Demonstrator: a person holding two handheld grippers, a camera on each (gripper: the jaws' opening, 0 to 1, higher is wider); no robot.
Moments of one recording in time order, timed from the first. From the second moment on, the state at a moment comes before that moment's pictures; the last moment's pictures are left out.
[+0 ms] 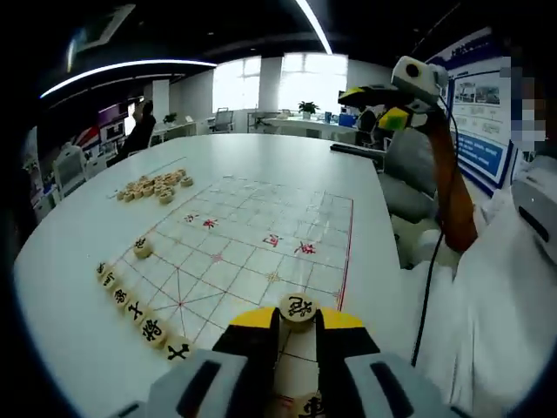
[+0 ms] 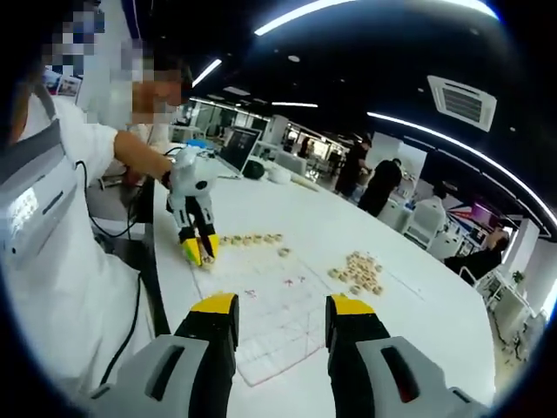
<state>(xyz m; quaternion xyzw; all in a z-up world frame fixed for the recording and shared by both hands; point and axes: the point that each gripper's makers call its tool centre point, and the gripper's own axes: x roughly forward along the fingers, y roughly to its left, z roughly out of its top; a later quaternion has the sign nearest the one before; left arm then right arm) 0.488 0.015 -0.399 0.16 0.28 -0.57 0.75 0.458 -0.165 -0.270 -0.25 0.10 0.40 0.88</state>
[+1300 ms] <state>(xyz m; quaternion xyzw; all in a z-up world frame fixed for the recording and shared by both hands) 0.597 -0.041 -0.329 0.15 0.20 -0.55 0.80 0.457 -0.171 -0.269 -0.25 0.10 0.40 0.88</state>
